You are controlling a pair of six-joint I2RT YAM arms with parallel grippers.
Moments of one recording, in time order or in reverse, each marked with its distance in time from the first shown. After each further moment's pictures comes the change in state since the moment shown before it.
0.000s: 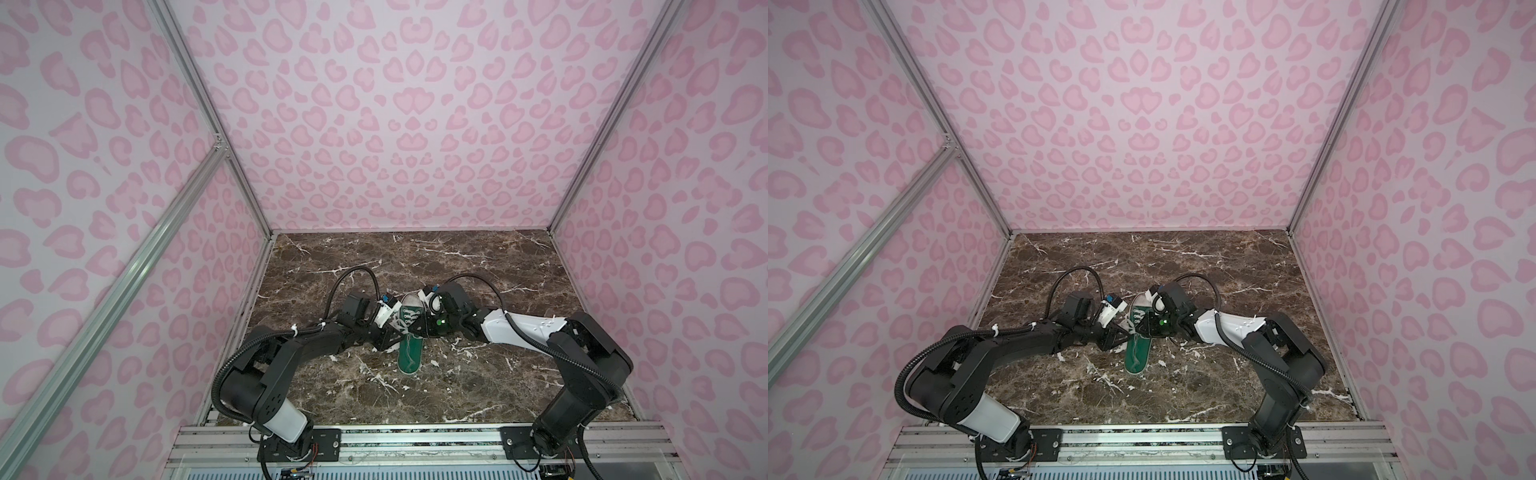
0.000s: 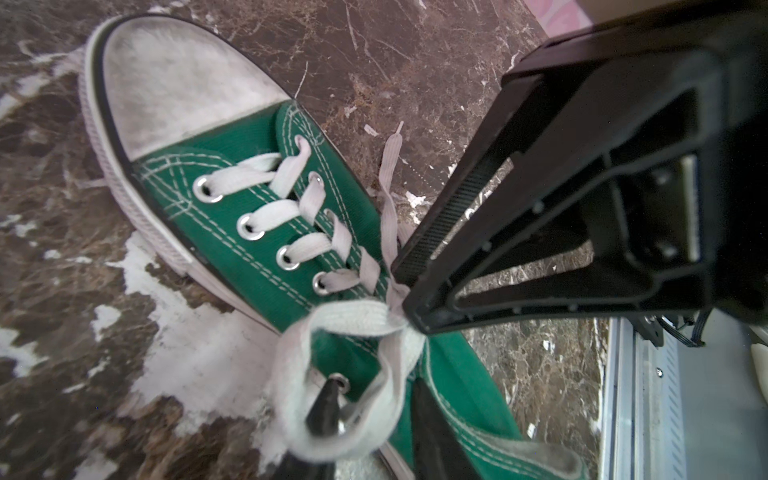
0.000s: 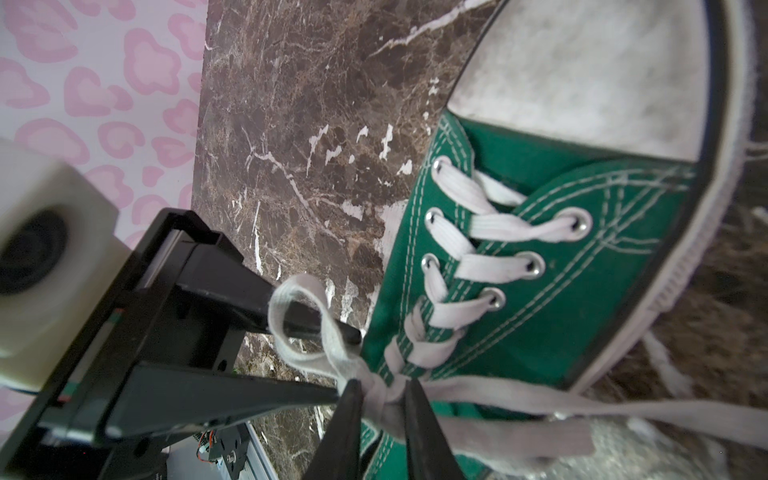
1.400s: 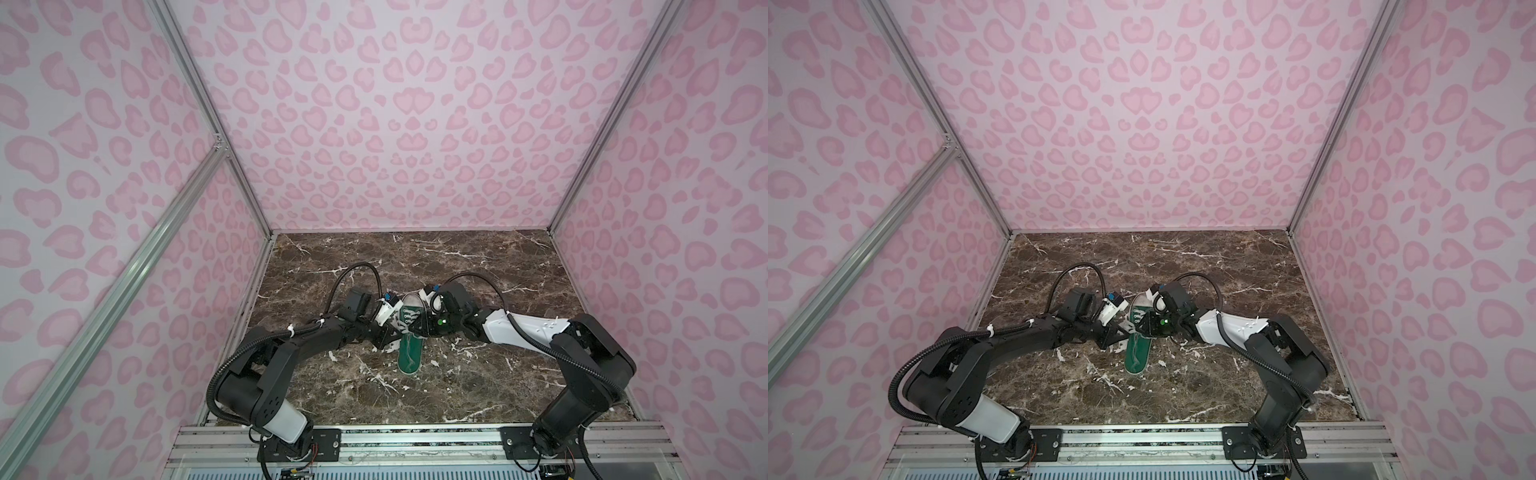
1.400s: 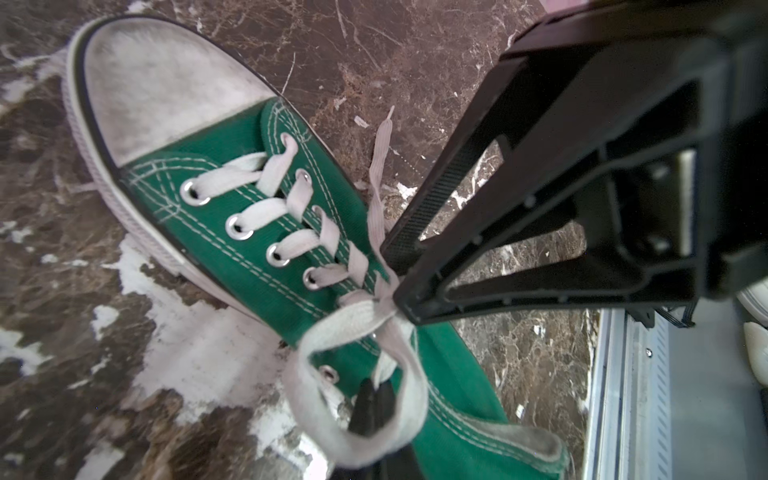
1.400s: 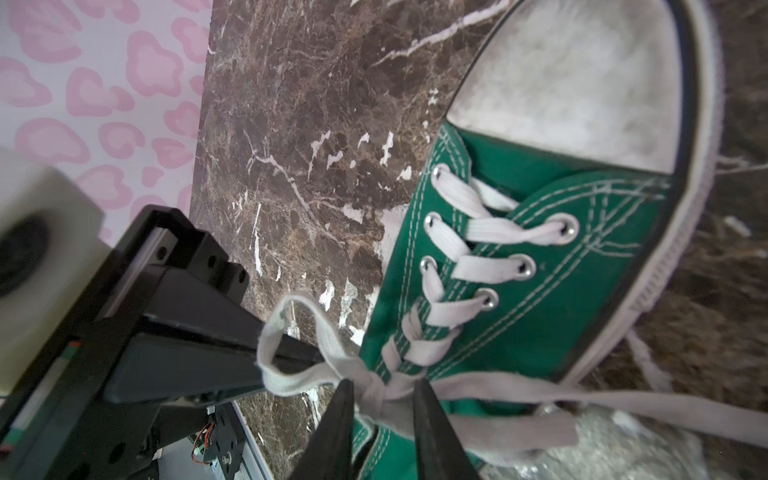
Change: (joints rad) left arm 0.001 -0.025 0.065 -0.162 -0.016 0.056; right arm -0.005 -0.010 -0.005 -0.003 0.008 -0.009
